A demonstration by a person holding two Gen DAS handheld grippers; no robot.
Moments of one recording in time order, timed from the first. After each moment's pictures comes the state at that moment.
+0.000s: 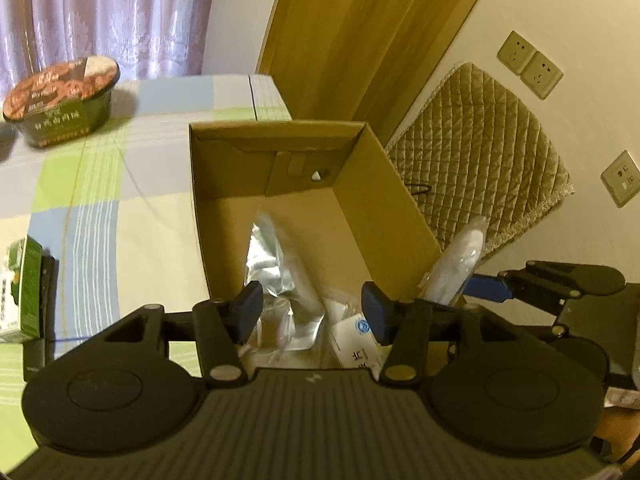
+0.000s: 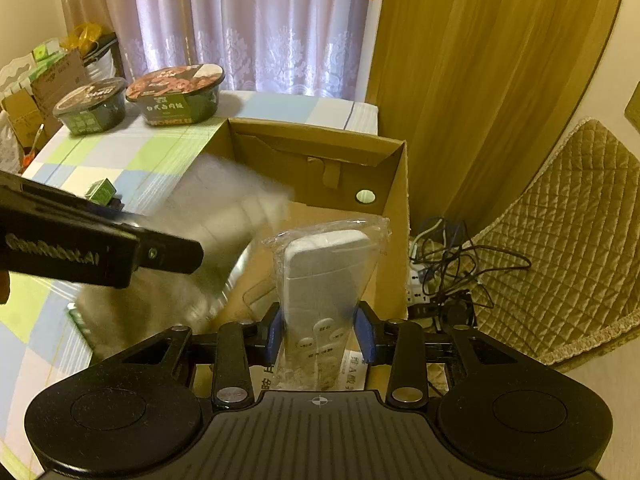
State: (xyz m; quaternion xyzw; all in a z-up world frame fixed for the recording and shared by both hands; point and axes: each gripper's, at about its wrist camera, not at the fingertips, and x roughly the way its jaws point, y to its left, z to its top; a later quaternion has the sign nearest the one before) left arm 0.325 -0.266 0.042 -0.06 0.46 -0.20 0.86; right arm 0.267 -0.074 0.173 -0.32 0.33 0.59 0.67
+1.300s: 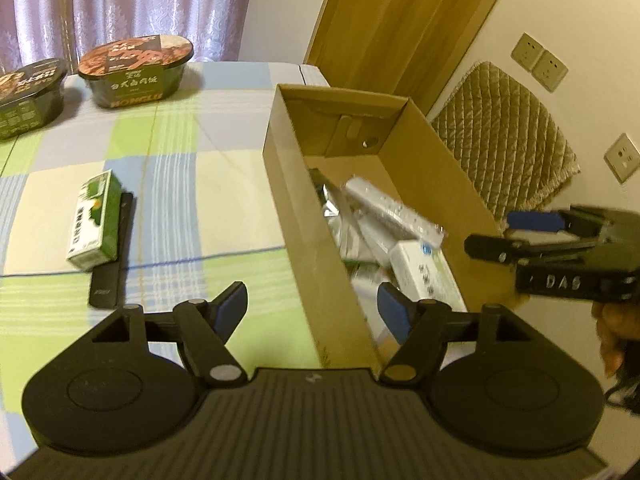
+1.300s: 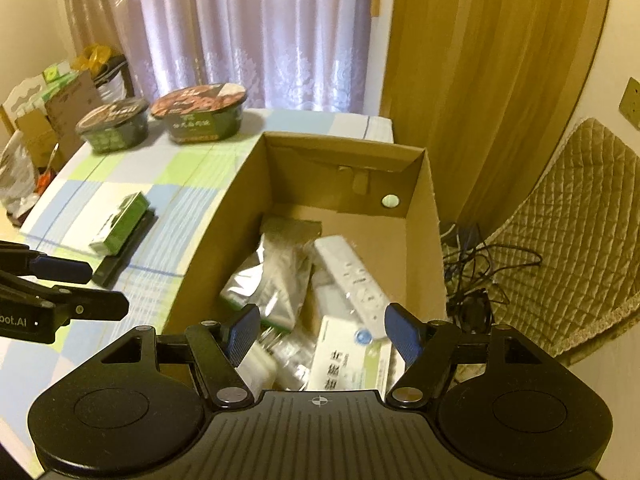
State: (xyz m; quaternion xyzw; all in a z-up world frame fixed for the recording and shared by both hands) left arm 0.238 -0.176 0.039 -0.06 0.47 -0.17 0.87; right arm 0.220 -0.106 0.191 -0.29 0.32 0.60 0.67
